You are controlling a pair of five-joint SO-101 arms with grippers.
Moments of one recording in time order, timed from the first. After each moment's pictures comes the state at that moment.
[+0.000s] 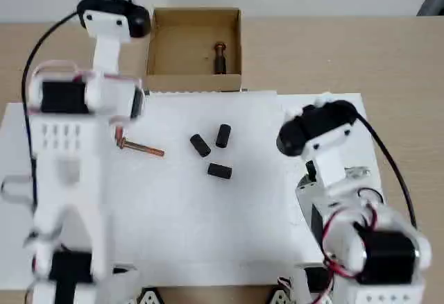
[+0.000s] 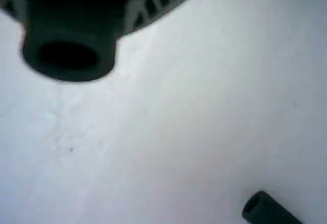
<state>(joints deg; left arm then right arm) 0.7 -15.0 -13.1 99.4 -2.9 -4.5 -63.0 23.2 97.8 19.6</state>
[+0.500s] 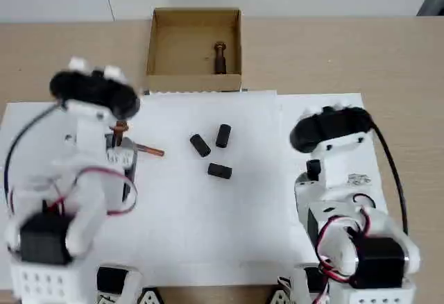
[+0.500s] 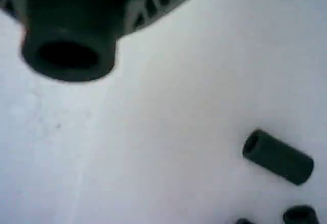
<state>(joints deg) 1.5 -61.4 29.3 85.4 -2.9 -4.5 -69.5 35.0 89.5 5.8</state>
